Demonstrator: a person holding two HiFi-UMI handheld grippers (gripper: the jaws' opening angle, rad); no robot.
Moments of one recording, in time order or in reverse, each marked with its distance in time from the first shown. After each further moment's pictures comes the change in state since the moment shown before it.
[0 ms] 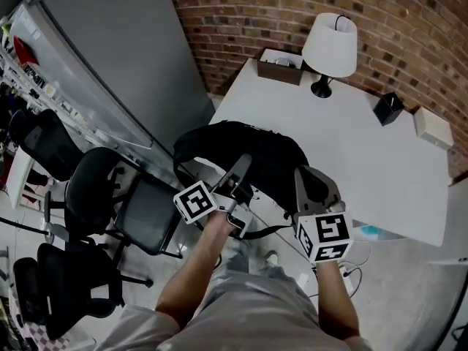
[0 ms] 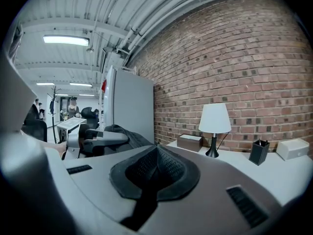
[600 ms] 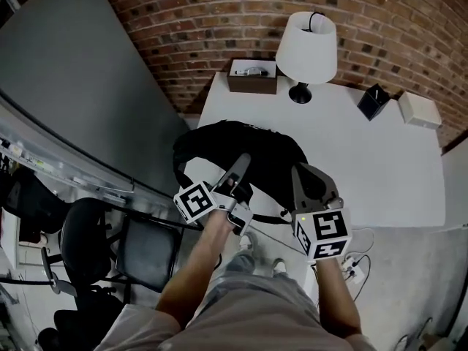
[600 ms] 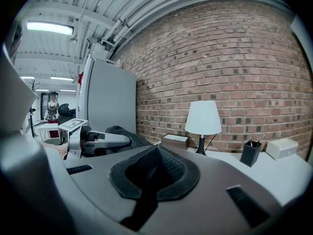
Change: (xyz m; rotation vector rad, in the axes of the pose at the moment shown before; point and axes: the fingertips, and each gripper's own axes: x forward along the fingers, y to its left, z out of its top) left arm 0.105 0.053 0.039 -0.060 0.200 -0.043; right arm 0.082 -0.053 0.012 0.036 0.037 -0.195
